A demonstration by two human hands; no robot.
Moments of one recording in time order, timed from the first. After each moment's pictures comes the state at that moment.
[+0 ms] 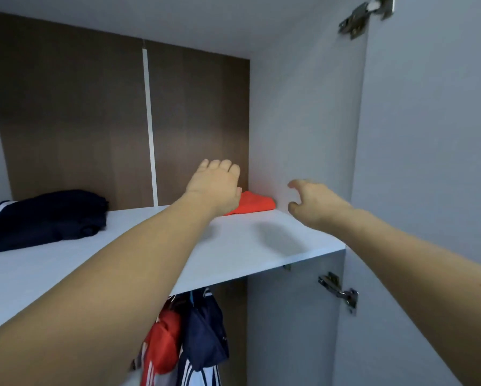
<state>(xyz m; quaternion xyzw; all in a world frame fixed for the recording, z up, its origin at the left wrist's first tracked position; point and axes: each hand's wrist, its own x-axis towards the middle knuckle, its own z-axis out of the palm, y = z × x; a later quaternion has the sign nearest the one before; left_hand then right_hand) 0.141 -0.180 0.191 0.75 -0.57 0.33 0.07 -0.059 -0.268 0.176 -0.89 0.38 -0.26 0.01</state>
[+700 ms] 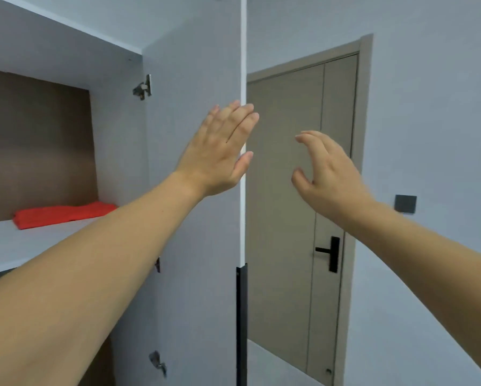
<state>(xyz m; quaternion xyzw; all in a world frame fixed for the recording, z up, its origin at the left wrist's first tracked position) -0.316 -0.035 0.264 0.36 -0.74 0.46 0.33 -0.540 -0.008 0.230 -0.74 0.43 -0.46 -0.24</state>
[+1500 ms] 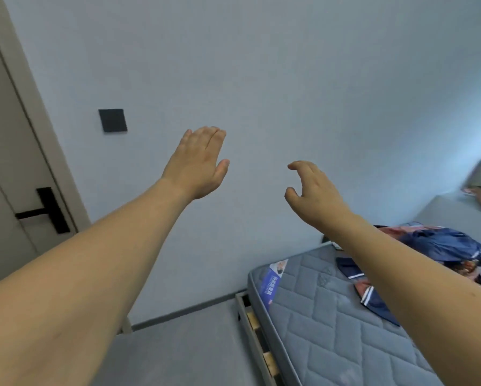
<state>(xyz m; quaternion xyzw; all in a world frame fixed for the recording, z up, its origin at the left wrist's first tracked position) -0.949 -0.171 0.069 0.11 -0.94 0.10 0.30 -1.067 0.052 0.027 -0.41 0.85 -0.31 -0.16</state>
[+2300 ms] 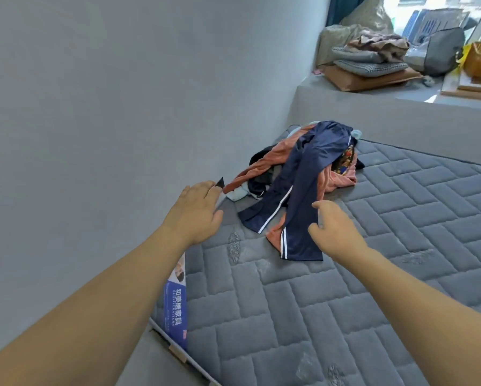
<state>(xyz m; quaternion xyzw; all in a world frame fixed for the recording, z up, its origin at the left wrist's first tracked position) -1.473 -0.040 -0.219 -0.17 -0.99 0.01 0.02 -1.439 0.256 -0.275 0.03 0.95 -0.30 0.01</state>
